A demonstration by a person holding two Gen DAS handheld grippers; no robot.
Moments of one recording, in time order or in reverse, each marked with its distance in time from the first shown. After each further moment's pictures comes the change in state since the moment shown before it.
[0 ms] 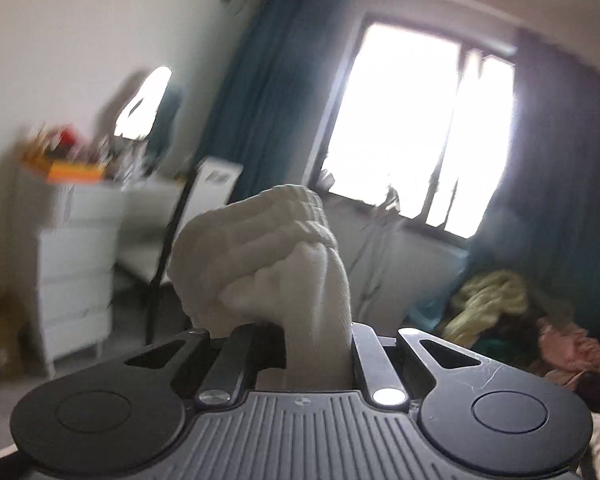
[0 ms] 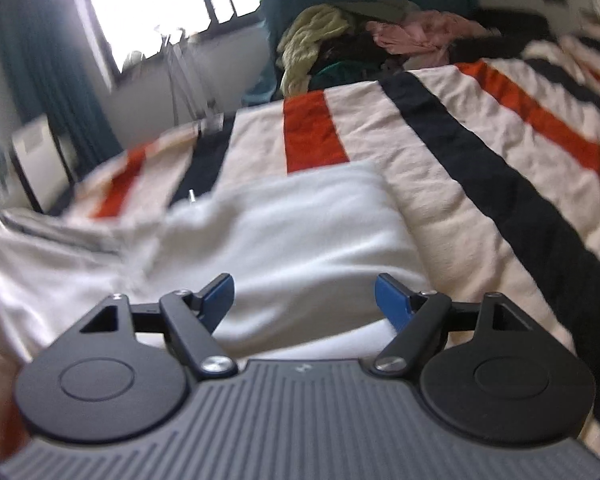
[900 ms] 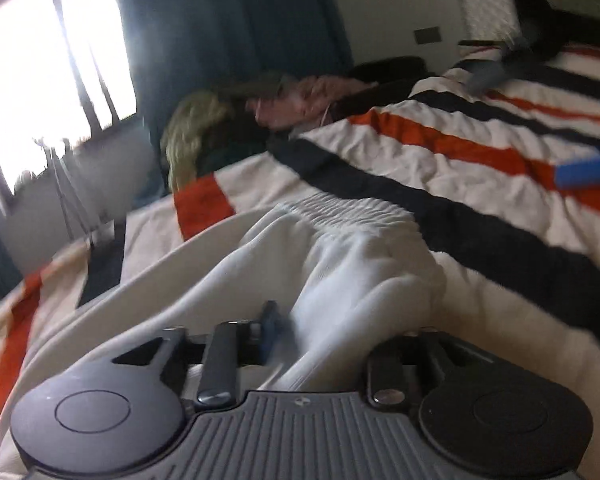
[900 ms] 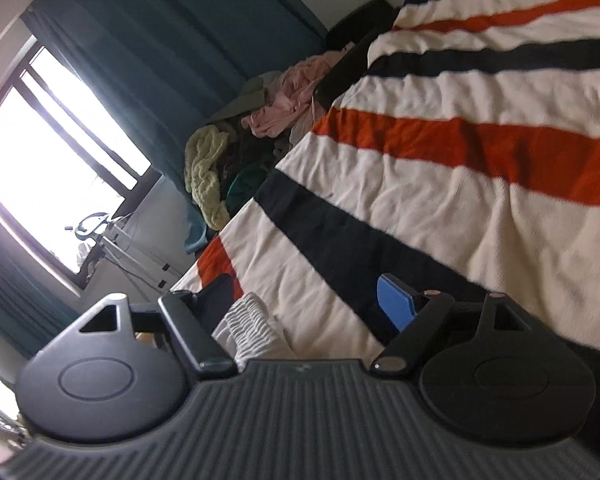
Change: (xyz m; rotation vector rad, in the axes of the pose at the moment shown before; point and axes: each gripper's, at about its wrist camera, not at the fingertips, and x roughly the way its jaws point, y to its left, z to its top) left arm -0.077 -0.410 -0.287 0.815 0.371 -0.617; right arm -0.028 -0.143 0.036 0.525 -0.237 -0.040
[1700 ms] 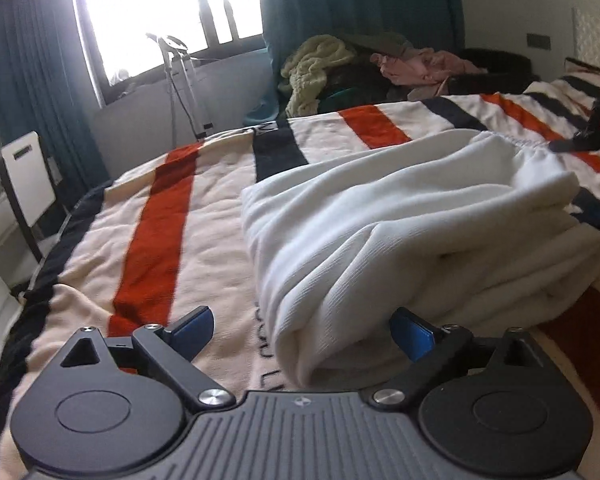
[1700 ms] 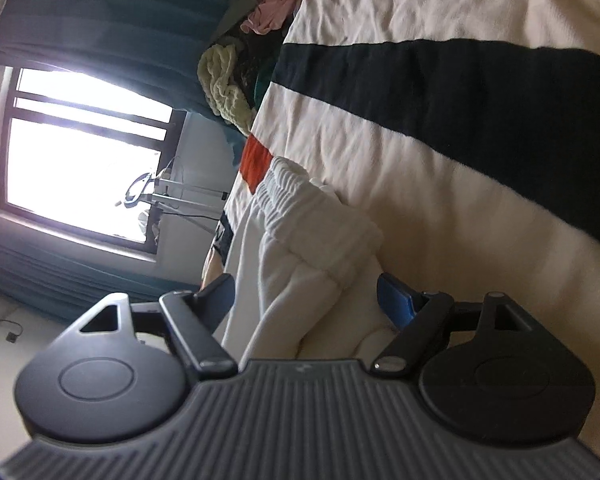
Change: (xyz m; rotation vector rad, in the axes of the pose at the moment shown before) left arm -0.172 0.220 -0.146 -0.243 0.131 0.173; right arm 0.051 -0.009 -0.063 0.306 0.315 0.171
